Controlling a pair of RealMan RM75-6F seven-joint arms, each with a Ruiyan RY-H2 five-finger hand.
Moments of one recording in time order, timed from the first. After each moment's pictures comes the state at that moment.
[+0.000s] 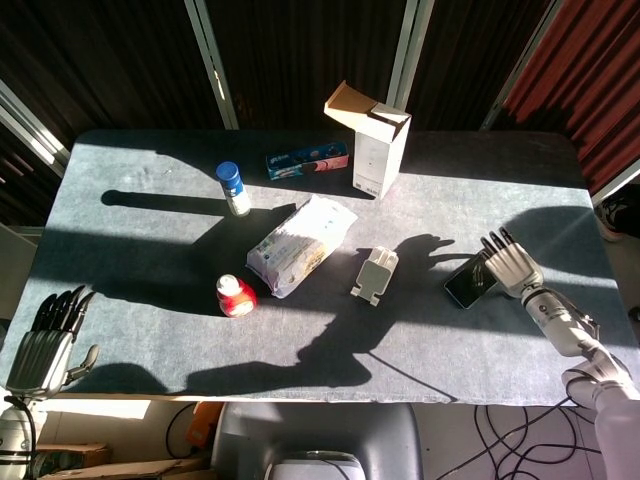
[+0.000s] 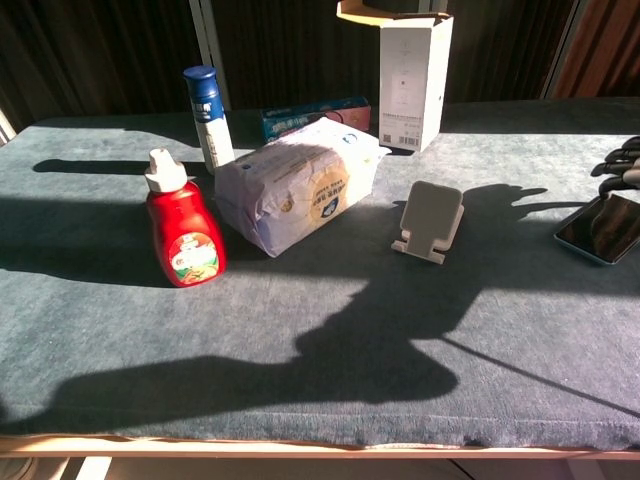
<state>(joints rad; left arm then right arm) -0.16 -1.15 -0.03 -1.59 1.49 1.40 0.12 0.65 -1.58 -0.07 -0.48 -1.63 0.75 -0.04</state>
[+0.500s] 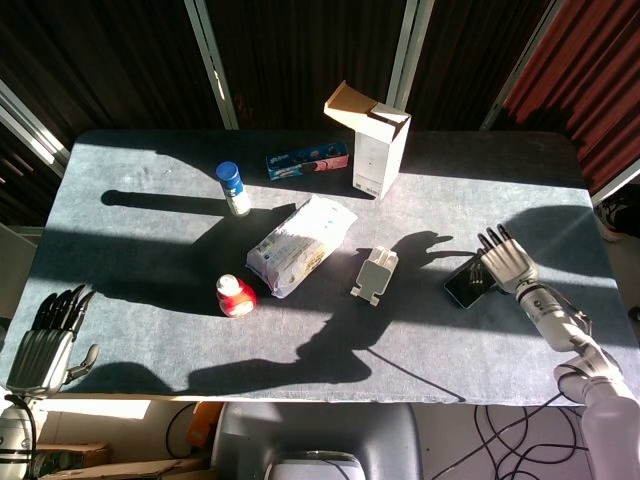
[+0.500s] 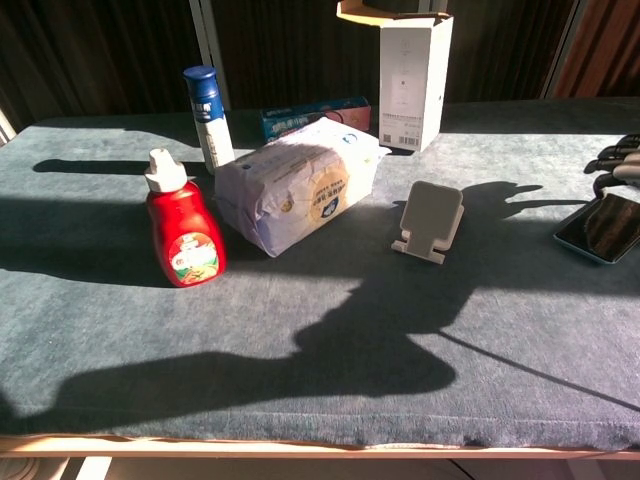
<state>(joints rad) -0.16 -1.16 -0.03 -1.59 1.49 1.39 0.12 0.67 -1.62 -0.07 -0.43 -1.62 0.74 0.02</state>
